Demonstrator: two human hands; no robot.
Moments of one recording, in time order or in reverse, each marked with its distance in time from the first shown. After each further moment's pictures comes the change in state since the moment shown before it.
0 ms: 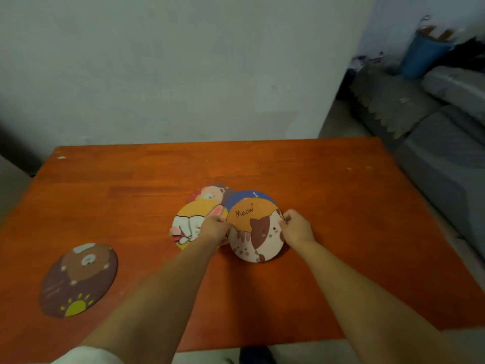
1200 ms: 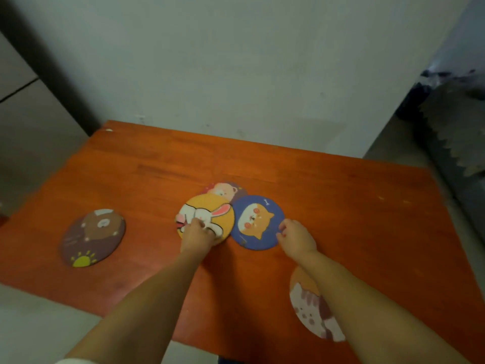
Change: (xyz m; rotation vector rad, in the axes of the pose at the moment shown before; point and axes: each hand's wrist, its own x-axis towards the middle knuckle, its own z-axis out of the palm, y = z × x) left_hand 0.013 -0.040 -0.003 0.281 0.484 -0.047; right_hand 0.045 -0.008 -0.014 -0.403 -0.250 -0.359
